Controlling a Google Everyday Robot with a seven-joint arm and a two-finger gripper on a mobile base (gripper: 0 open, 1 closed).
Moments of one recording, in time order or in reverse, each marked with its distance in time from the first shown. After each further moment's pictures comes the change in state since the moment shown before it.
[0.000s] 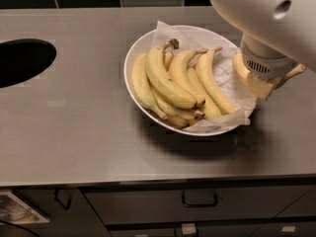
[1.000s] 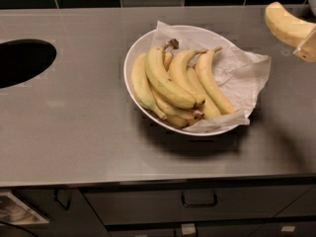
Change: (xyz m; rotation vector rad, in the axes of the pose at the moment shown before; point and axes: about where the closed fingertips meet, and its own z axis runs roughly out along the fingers) arm 0.033 -0.072 -0.058 0.025 -0.374 0.082
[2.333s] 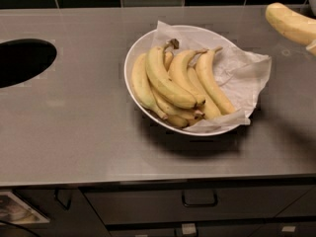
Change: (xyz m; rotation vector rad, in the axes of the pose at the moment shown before) arm 0.018 -0.025 0.014 -0.158 -0.168 -0.020
